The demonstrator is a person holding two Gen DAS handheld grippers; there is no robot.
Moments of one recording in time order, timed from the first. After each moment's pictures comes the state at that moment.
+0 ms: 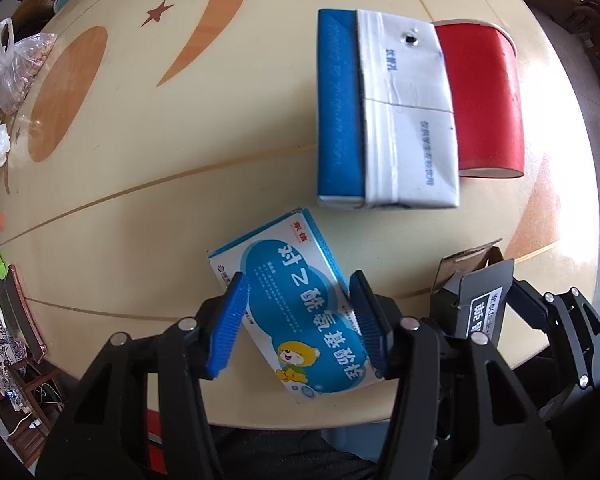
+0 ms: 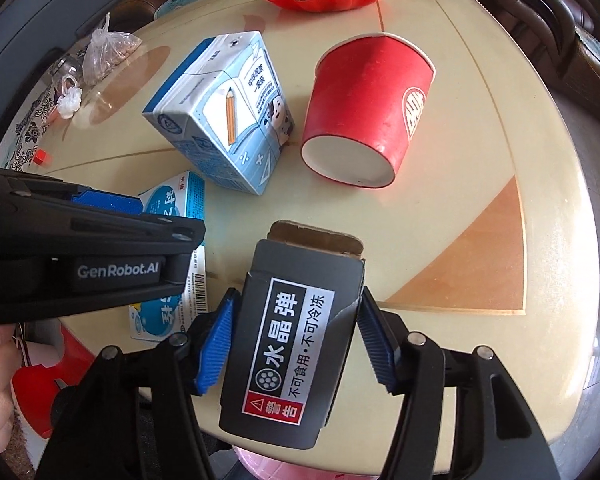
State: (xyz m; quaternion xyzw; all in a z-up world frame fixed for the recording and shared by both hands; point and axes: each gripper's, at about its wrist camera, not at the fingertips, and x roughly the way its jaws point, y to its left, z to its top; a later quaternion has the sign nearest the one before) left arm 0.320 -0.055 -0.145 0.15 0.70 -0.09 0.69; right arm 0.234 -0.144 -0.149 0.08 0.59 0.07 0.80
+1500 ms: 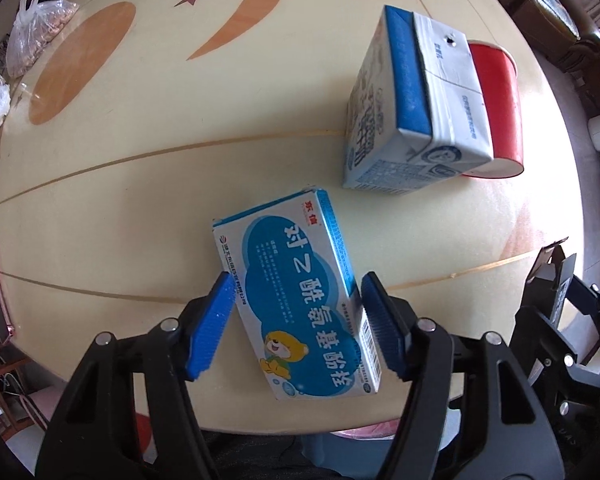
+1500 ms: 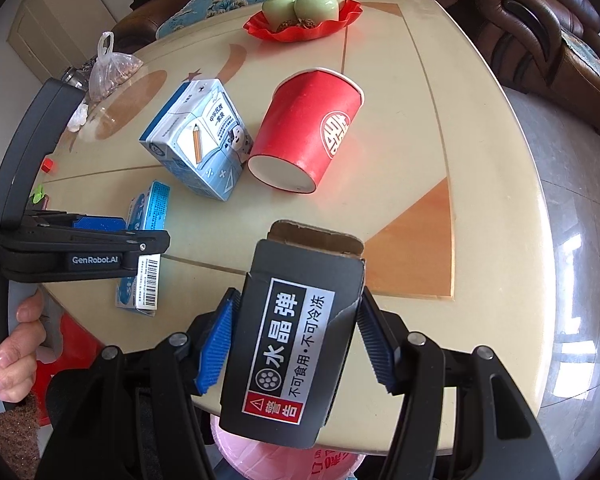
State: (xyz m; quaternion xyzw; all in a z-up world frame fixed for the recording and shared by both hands) left arm 0.293 -0.003 -0.113 0.07 0.68 -0.11 0.72; right arm 0.218 -0.184 -0.127 0.09 0.56 0.06 0.82
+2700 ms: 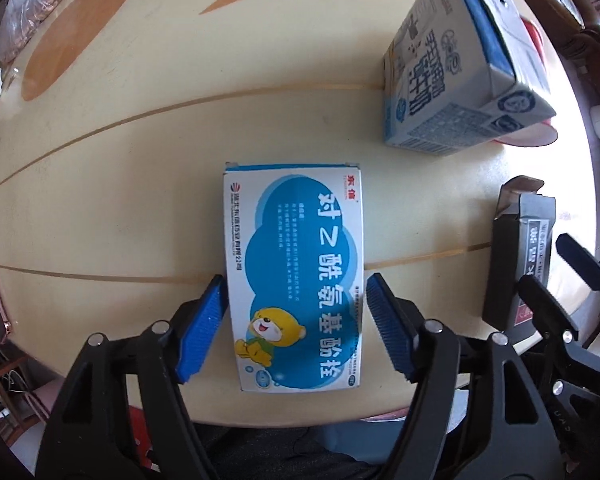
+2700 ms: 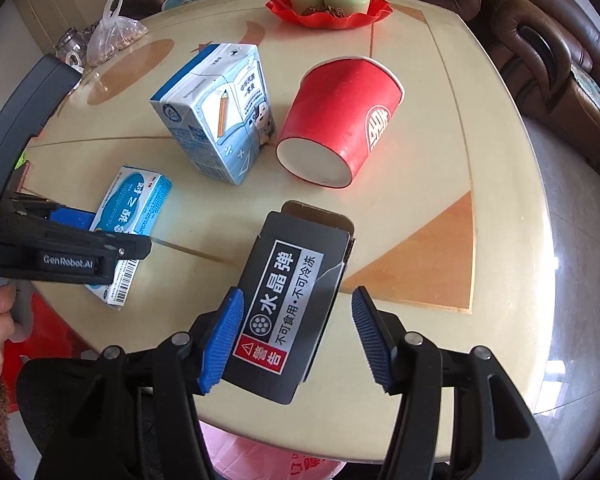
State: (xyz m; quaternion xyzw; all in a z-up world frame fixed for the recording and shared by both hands) left arm 0.286 -0.007 -0.152 0.10 0.70 -0.10 0.70; right arm 0.229 -0.148 -0.139 0.01 0.57 0.05 0.82
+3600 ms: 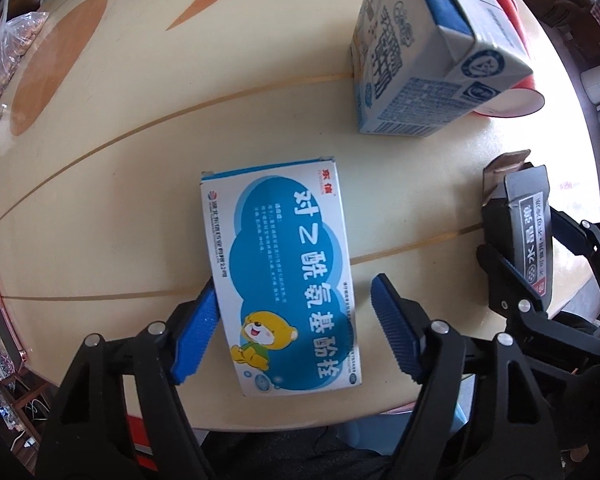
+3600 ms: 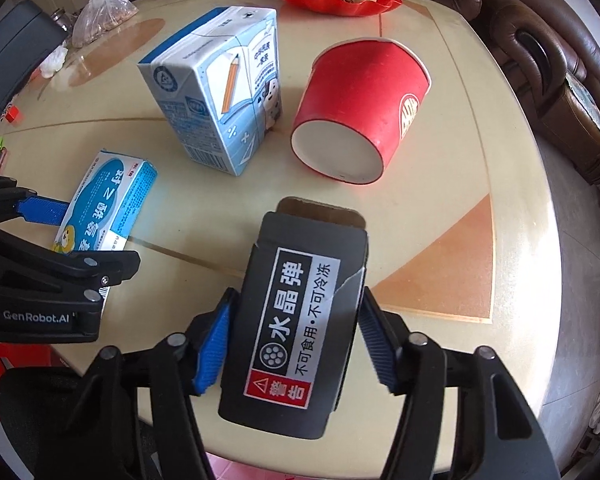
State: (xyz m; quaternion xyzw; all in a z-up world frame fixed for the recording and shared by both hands) left arm 0.284 -0.014 -0.182 0.13 0.70 -0.14 0.69; right arm 0.239 -0.129 -0.165 -0.02 0.59 0.03 0.81
